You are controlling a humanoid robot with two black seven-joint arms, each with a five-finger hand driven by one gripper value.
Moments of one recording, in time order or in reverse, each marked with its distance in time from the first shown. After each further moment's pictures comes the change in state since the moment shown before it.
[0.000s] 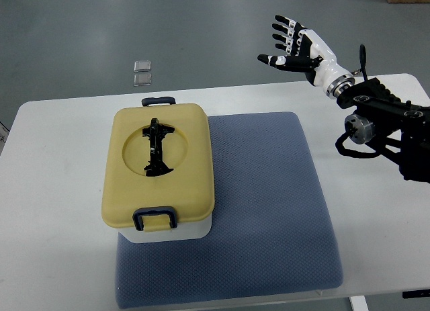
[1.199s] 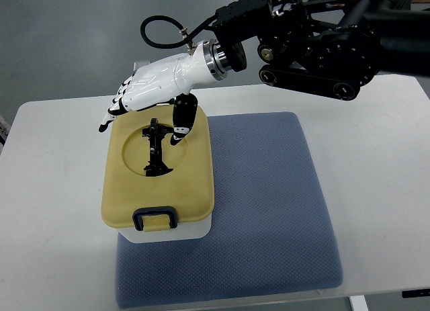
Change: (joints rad) left arm 0.000 0.000 0.000 0.000 0.000 0.000 0.000; right arm 0.612 0.243 -0.316 0.176 -1.116 0.271 0.070
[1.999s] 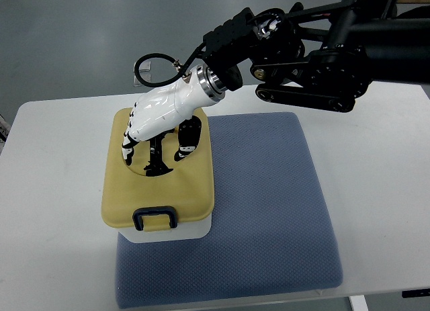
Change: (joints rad) left arm -0.001 0.000 0.000 0.000 0.000 0.000 0.000; right arm 0.010 0.021 -0.022 0.039 -0.096 -0.010 0.010
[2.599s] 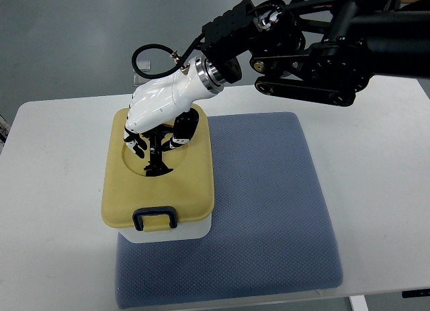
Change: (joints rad) left arm 0.000 0.000 0.000 0.000 0.000 0.000 0.000; right arm 0.018 -0.001 0.004 -0.011 -0.001 -0.003 -0.001
